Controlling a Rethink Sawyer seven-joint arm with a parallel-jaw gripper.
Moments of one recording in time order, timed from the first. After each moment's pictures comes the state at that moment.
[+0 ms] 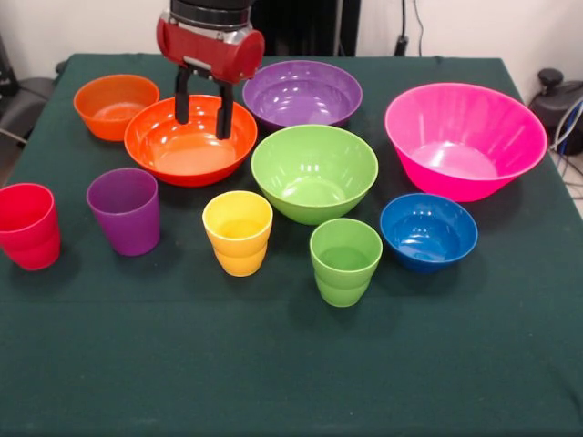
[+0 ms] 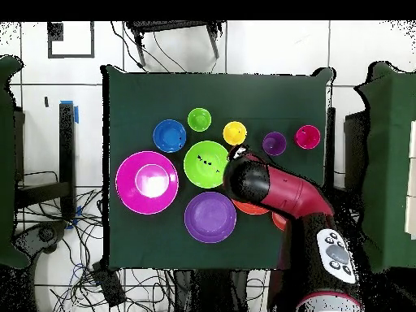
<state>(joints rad) -0.38 -0.65 -0.04 1.74 -0.02 0.24 1.94</state>
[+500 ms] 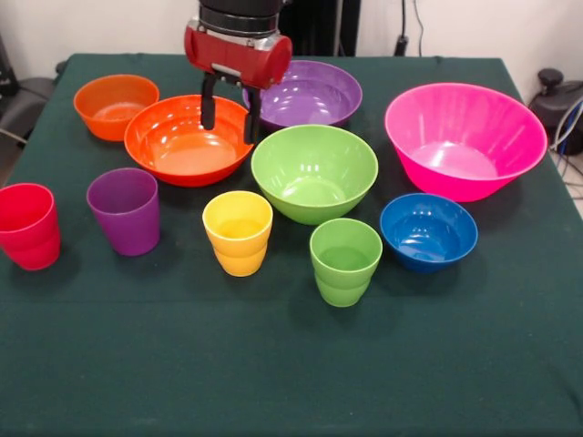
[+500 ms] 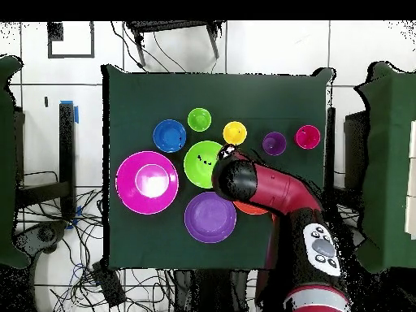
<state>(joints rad) -0.34 -0.65 -0.04 1.74 -0.02 0.24 1.94</state>
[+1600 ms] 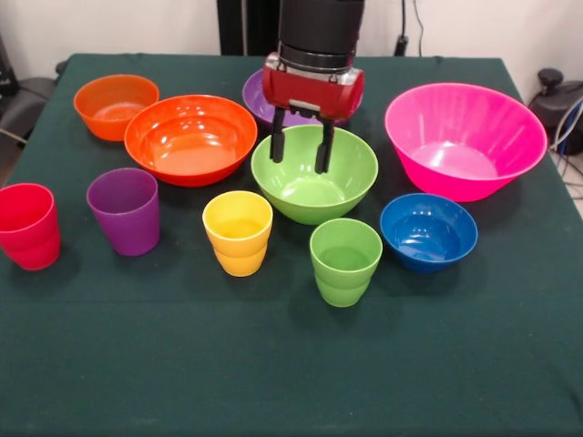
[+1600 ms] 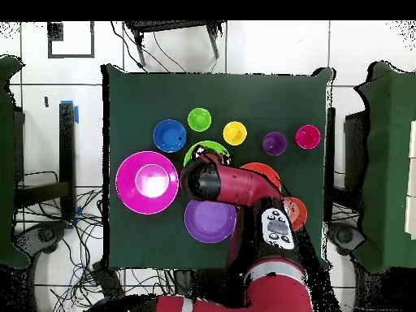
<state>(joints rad) -0.22 -0.56 -0.04 1.73 -0.02 0.12 1.94</state>
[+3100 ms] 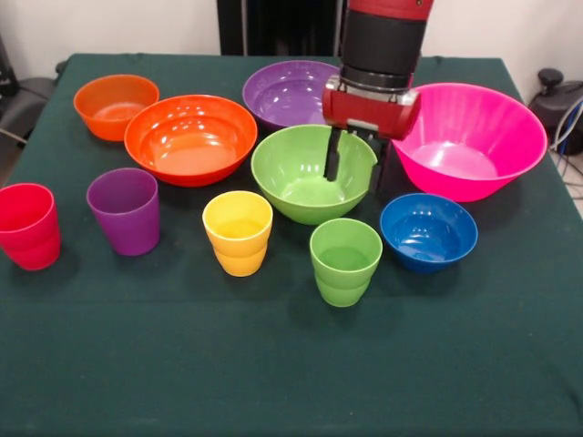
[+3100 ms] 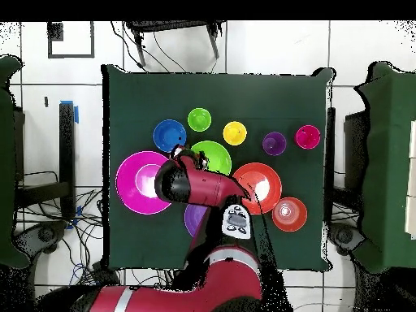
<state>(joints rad) -0.07 -0.48 -0.09 1.73 0.10 -0.03 2.01</state>
